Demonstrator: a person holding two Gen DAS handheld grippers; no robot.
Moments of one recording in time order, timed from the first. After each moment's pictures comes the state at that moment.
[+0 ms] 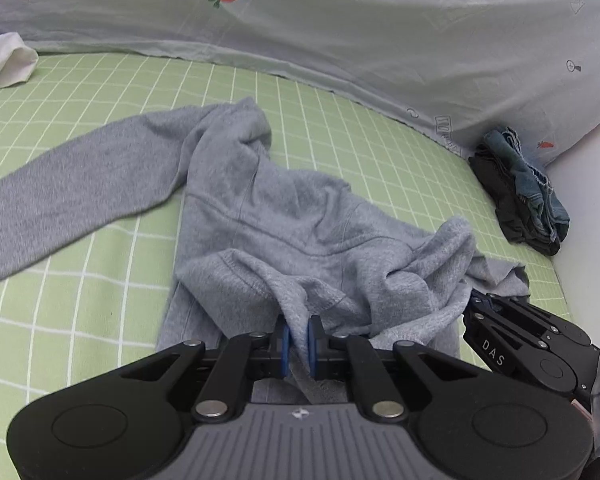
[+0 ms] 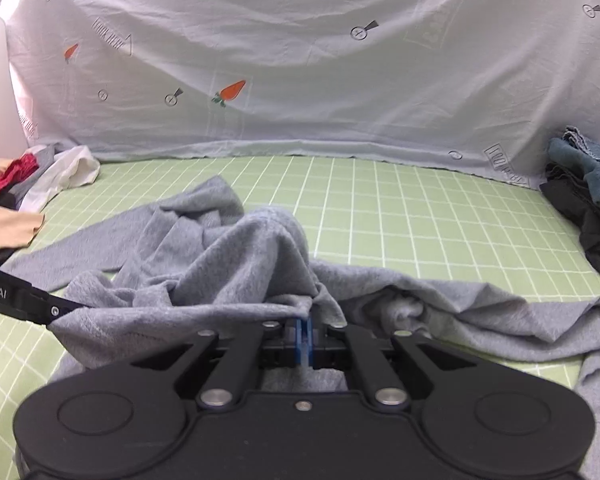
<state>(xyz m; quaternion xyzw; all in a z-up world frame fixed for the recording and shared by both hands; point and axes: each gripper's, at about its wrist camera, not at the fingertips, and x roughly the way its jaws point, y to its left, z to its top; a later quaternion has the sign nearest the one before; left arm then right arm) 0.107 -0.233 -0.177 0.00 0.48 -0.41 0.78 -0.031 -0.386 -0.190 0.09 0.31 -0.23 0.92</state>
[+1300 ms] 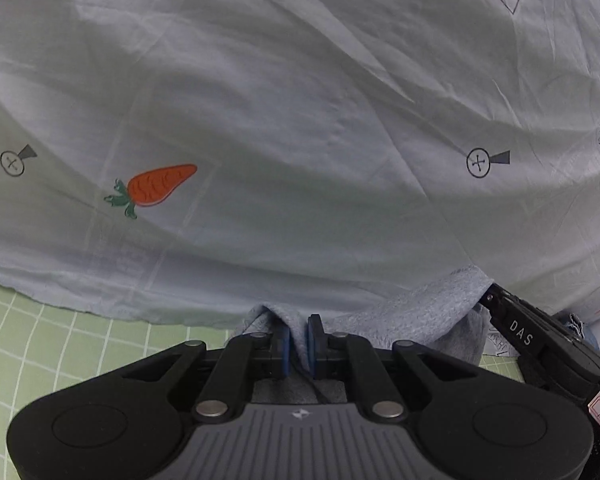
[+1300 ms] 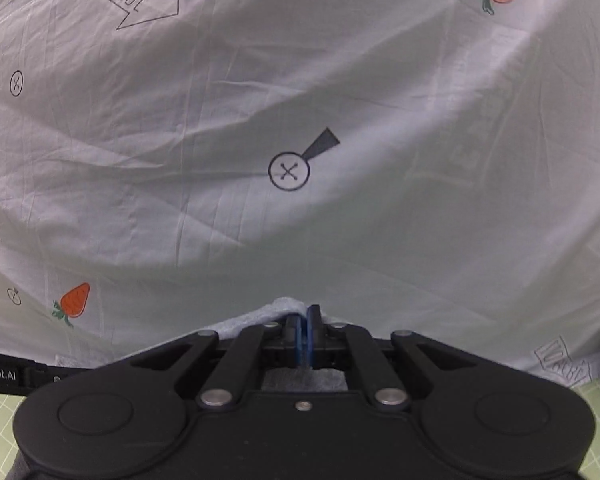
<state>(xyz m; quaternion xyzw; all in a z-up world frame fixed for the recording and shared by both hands) 0.358 -0.458 -0.164 -0.03 0.40 -0.39 0.83 0.239 -0.625 -0.156 0.08 0.19 -0.28 0.94</state>
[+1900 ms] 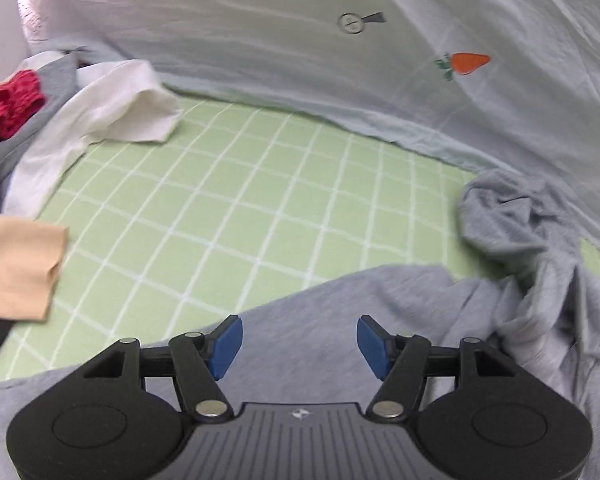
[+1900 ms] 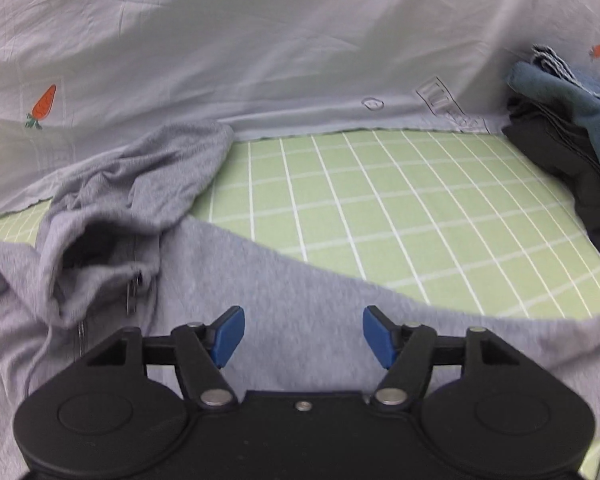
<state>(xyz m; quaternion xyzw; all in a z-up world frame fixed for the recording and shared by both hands) 0.310 -0.186 -0.223 0.04 0.49 -0.13 0.86 0.065 -0.546 -0.247 0.19 0.38 -0.35 0.84</state>
